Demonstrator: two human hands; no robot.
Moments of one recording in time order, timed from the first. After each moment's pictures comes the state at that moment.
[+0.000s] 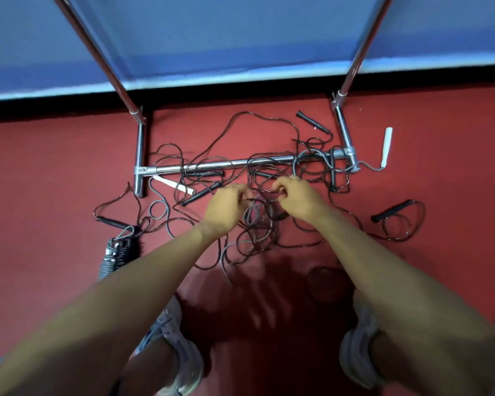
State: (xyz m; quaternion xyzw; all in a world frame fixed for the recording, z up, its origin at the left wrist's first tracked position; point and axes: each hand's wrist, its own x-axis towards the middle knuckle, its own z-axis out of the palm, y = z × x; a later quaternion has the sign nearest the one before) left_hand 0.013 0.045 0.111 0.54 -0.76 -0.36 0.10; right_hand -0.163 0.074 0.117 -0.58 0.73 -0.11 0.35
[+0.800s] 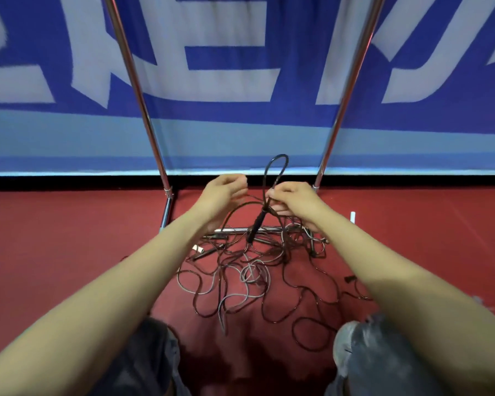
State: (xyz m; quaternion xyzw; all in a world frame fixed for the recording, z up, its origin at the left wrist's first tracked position) left_hand 0.017 0.078 0.352 0.46 -0.44 -0.67 0.38; right_hand -0.154 0.106 0.334 -0.46 0.63 -0.39 0.49
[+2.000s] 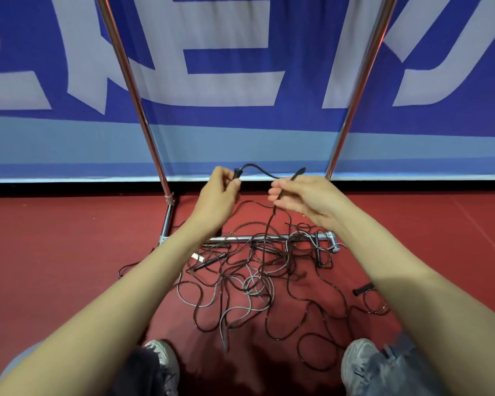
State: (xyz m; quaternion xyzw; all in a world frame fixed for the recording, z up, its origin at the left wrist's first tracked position) left_hand 0.013 0.058 0.355 0.54 -0.63 -0.40 0.38; right_hand -0.161 0.092 0.376 -0.33 0.55 -0.48 0.59
